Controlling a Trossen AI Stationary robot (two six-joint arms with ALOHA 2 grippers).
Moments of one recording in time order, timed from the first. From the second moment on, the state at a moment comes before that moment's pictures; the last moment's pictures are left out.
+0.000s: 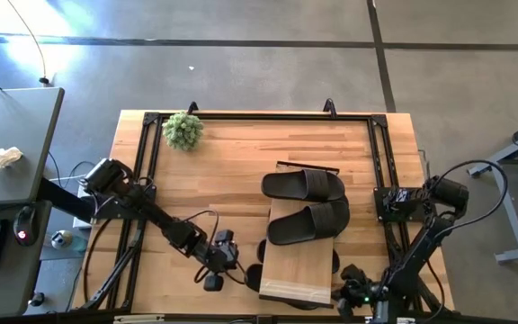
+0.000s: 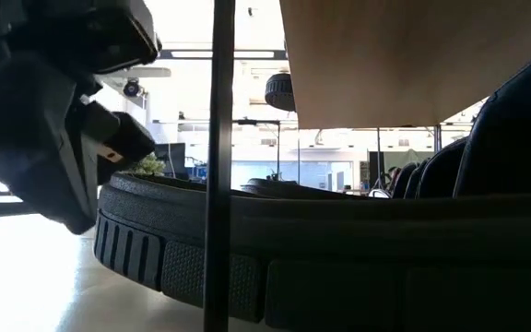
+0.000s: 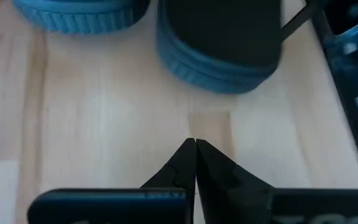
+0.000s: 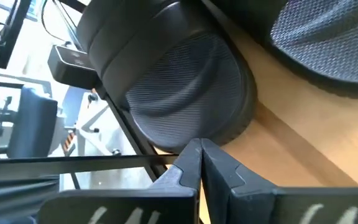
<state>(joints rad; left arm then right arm) -0.47 1.79 0.84 0.08 -0.11 -0.48 1.16 1.79 0.97 -0.26 0.67 1.90</state>
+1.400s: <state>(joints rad) -0.47 1.92 0.96 0.17 -0.07 -0.54 1.14 1.79 0.97 -0.34 0.67 1.95</state>
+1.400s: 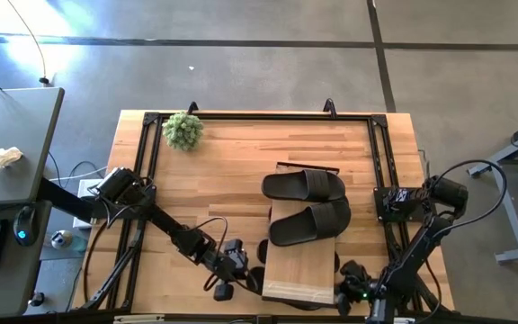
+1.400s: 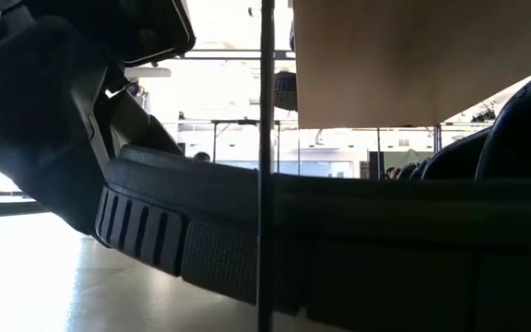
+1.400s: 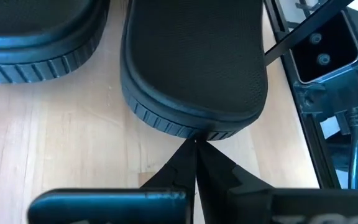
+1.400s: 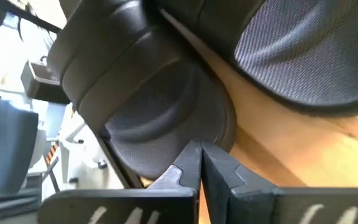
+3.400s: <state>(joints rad) -0.47 1.92 0.96 0.11 -0.04 -0.63 1.20 1.95 0.97 -0.07 0.81 2.24</state>
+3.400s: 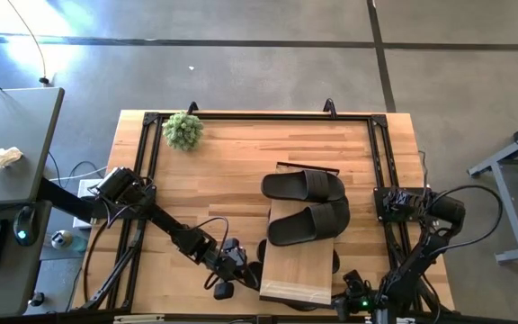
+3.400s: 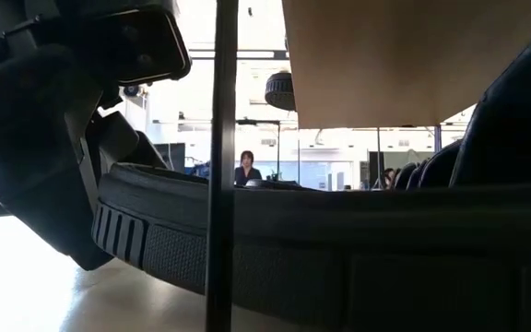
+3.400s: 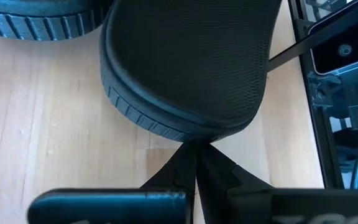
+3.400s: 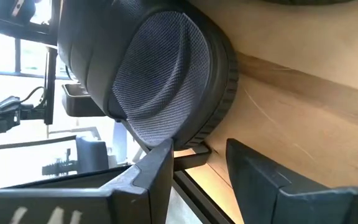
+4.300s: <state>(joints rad) -0.47 1.92 0.96 0.13 0.01 -0.66 1.17 1.91 0.96 -0.16 0.81 2.24</state>
